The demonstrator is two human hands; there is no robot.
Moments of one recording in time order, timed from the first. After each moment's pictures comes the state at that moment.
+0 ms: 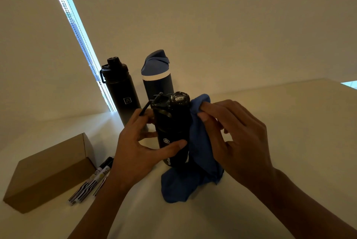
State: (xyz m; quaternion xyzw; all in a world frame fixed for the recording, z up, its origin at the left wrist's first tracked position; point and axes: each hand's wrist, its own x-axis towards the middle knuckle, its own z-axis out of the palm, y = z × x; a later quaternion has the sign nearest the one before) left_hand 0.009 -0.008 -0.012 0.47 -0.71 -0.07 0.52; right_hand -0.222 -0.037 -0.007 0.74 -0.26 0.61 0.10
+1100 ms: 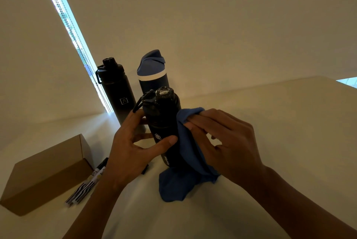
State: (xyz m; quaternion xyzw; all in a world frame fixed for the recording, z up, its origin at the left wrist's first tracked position) left_hand 0.015 -0.009 -0.014 0.49 -0.69 -0.13 0.52; right_hand -0.222 -0.047 -0.026 0.77 -0.23 0.59 0.07
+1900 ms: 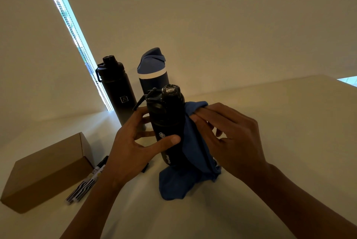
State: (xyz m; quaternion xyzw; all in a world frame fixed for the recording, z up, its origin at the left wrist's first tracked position) left_hand 0.013 -0.006 -0.011 0.52 -0.70 -0.12 0.48; right_hand -0.227 -0.058 -0.029 0.76 -0.25 0.59 0.07
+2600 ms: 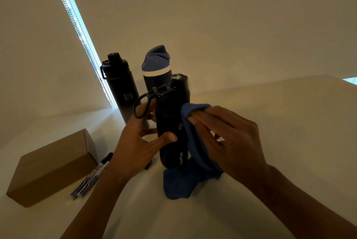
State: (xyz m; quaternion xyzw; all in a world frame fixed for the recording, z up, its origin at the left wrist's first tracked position) left_hand 0.015 -0.012 -0.013 0.49 -0.71 -0.13 0.49; right_hand -0.217 -0.048 -0.029 0.77 -0.23 0.59 0.10
